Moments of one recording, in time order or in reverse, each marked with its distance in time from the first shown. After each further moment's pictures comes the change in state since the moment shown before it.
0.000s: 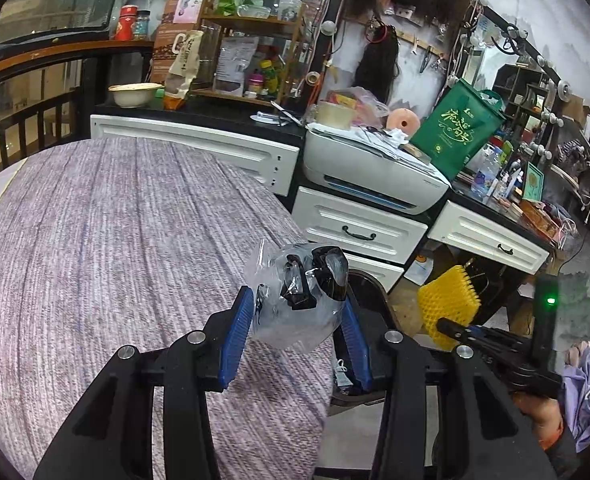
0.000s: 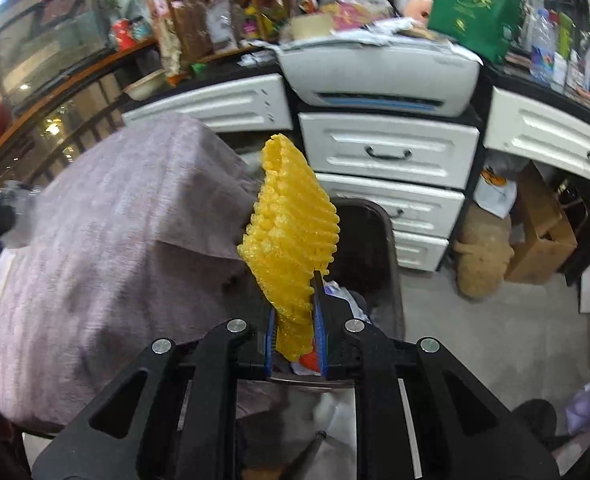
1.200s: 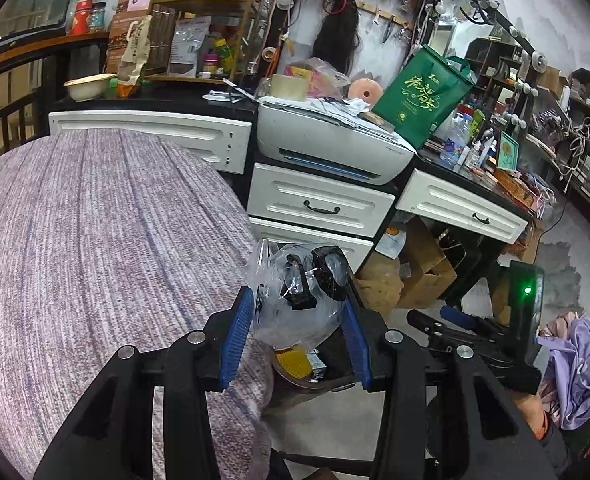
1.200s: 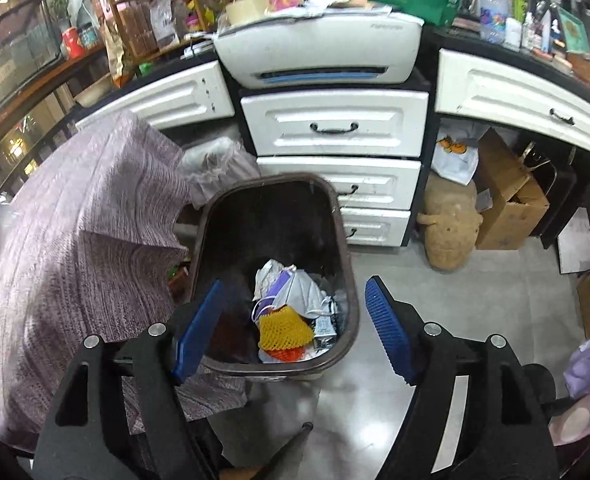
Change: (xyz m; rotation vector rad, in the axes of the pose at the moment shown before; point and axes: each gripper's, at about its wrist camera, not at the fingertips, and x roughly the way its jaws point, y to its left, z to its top) left arm 0.027 -0.043 -0.010 0.071 0.077 -0.098; right arm -0.007 -0.040 -0.022 0.095 -0.025 -0.120
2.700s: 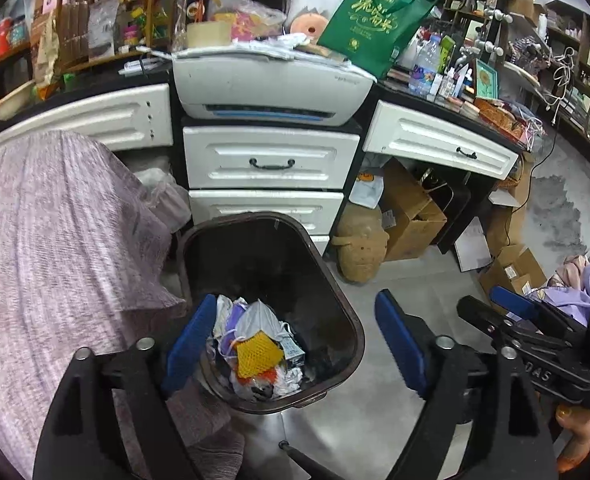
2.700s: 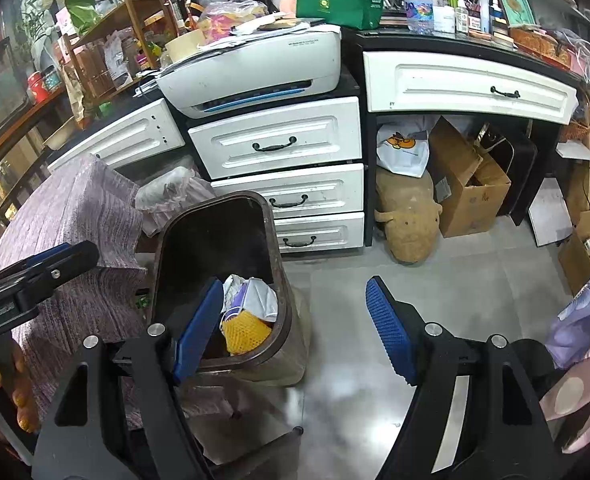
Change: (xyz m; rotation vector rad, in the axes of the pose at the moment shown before) left arm 0.096 -0.071 -0.007 0.169 0.149 -0.052; right arm -0.032 -0.056 -0.011 0.123 -0.046 -0.074
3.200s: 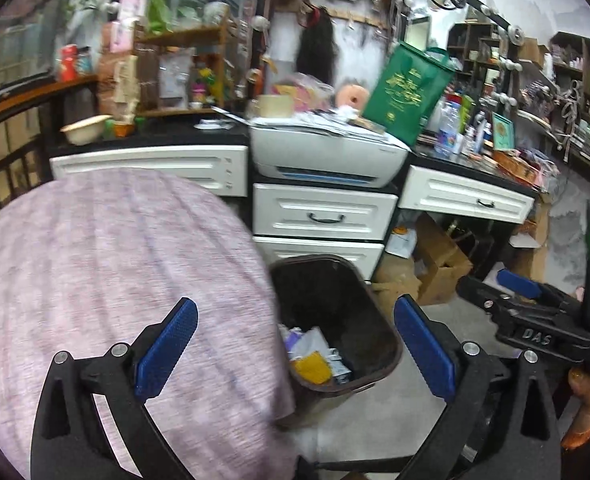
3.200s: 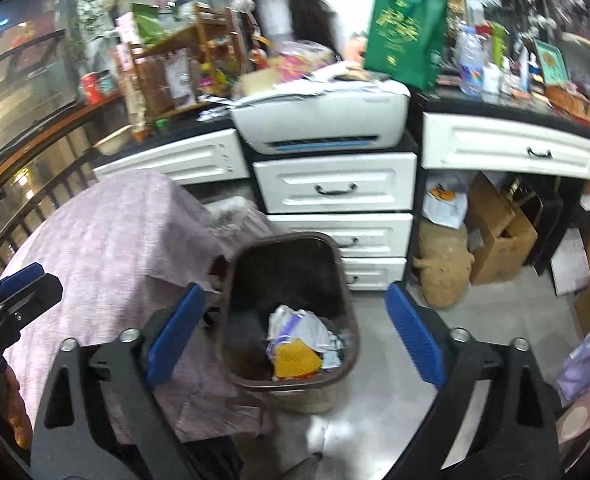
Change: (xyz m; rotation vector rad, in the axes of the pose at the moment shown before) left arm -0.119 0.050 -0.029 -0.044 -0.208 0.151; right arm -0.059 0.087 0.005 -0.116 -0.147 0.114
